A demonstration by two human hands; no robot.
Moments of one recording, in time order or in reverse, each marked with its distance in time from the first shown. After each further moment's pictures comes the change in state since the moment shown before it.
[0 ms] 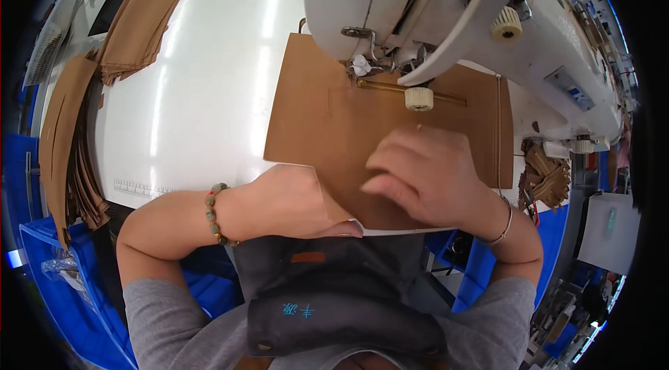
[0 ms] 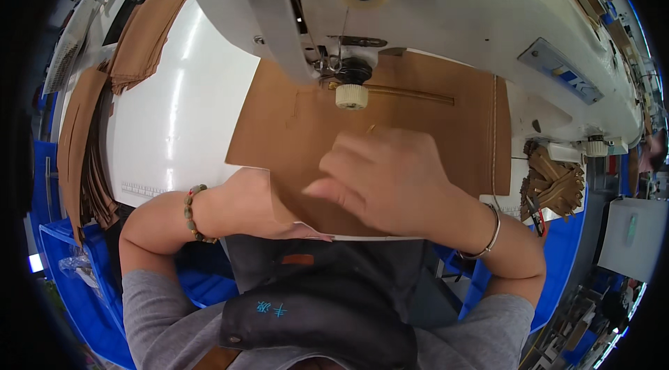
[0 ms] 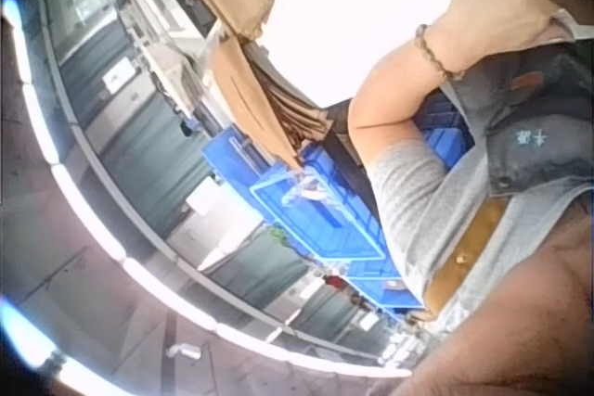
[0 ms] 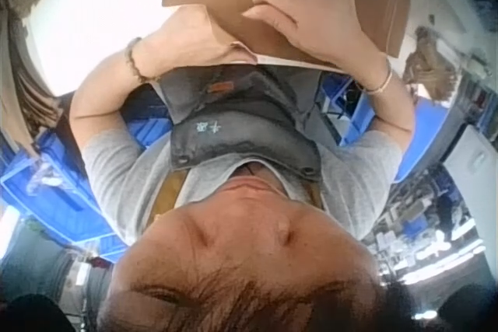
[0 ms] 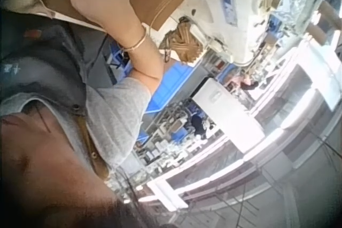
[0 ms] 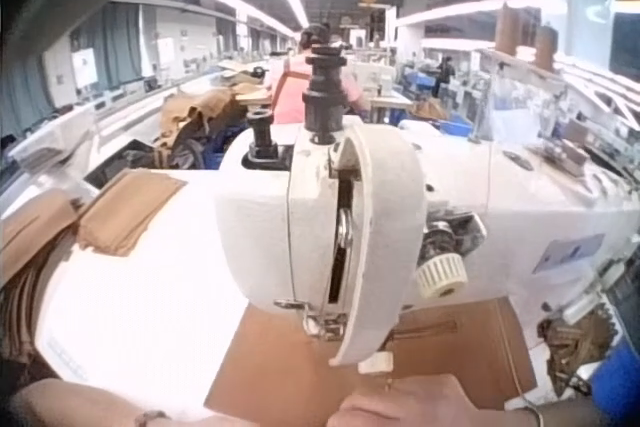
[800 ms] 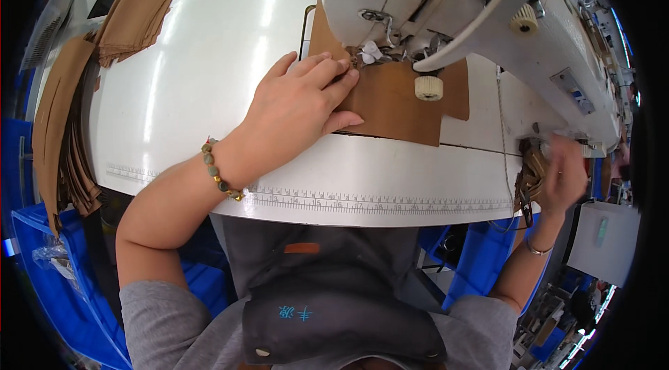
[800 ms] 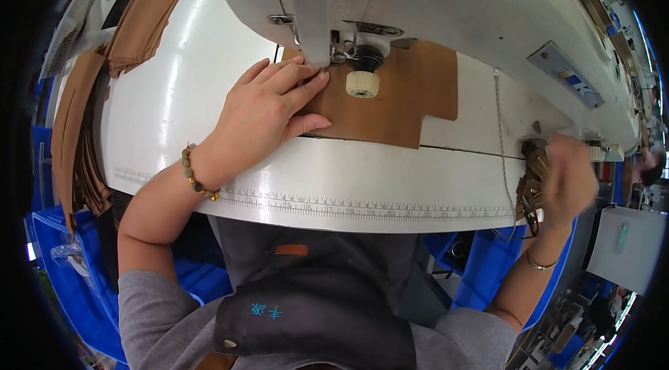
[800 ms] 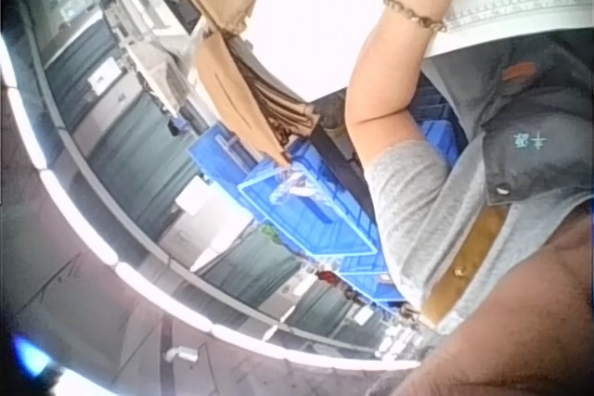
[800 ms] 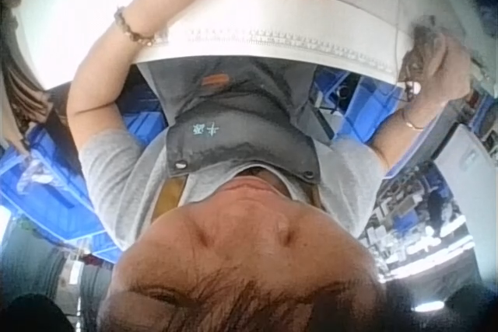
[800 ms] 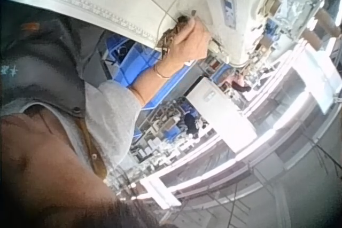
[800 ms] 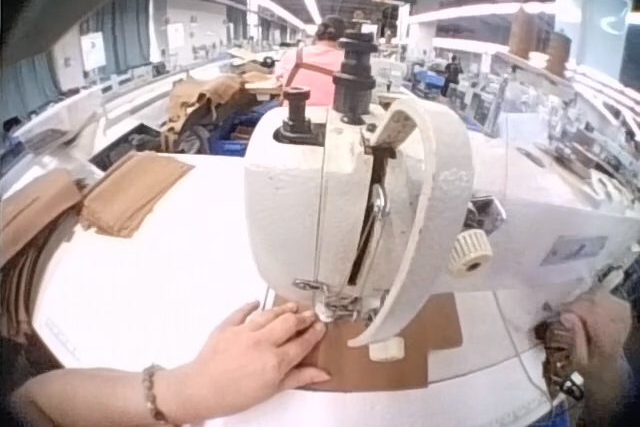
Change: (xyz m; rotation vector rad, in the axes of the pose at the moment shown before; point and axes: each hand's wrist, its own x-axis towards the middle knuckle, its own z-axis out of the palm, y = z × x) left_hand 0.027 -0.044 -0.011 0.472 0.341 -0.226; right_hand -0.178 0.087 -0.142 -0.696 0.205 0.317
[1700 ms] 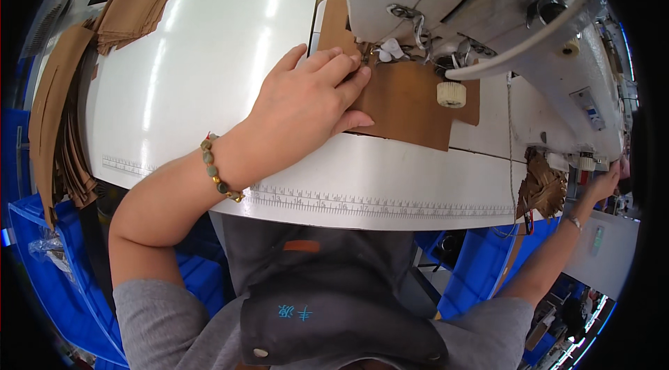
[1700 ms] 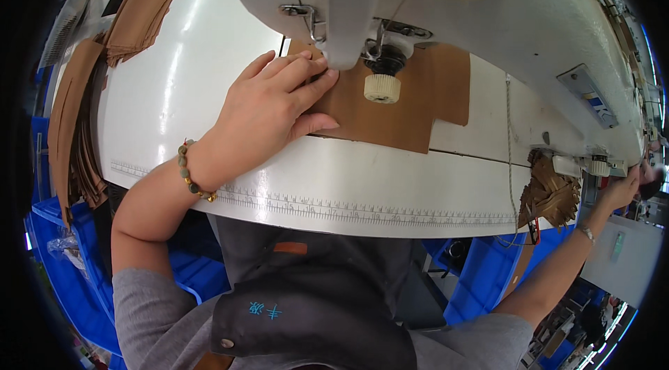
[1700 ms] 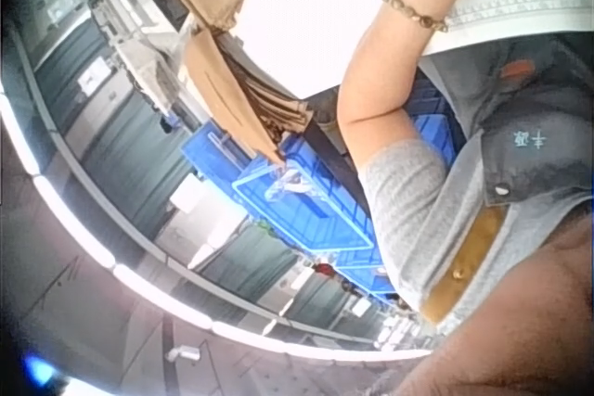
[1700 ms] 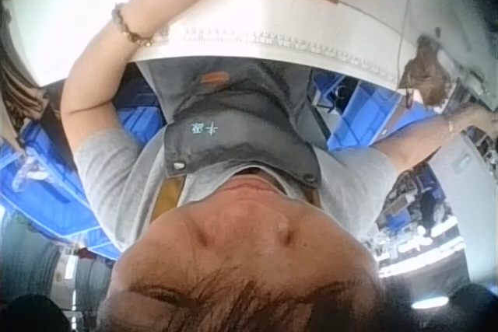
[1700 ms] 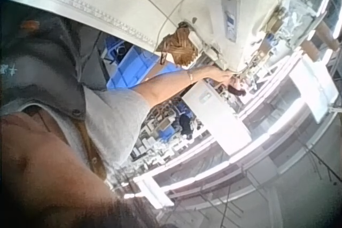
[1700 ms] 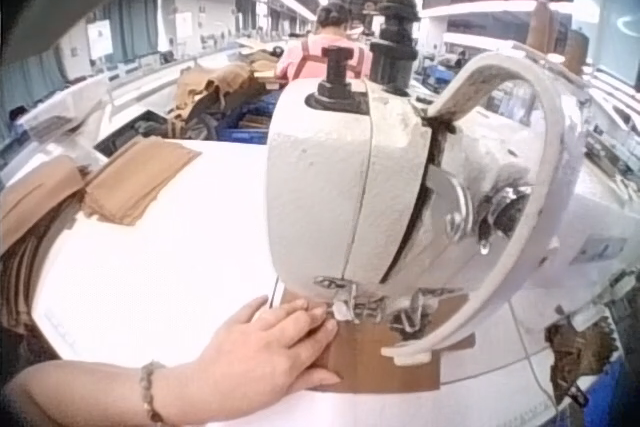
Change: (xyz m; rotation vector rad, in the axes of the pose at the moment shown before) left_hand 0.000 0.001 -0.002 0.020 -0.022 0.004; right_hand -0.069 0.282 -0.021 0.029 0.682 0.888
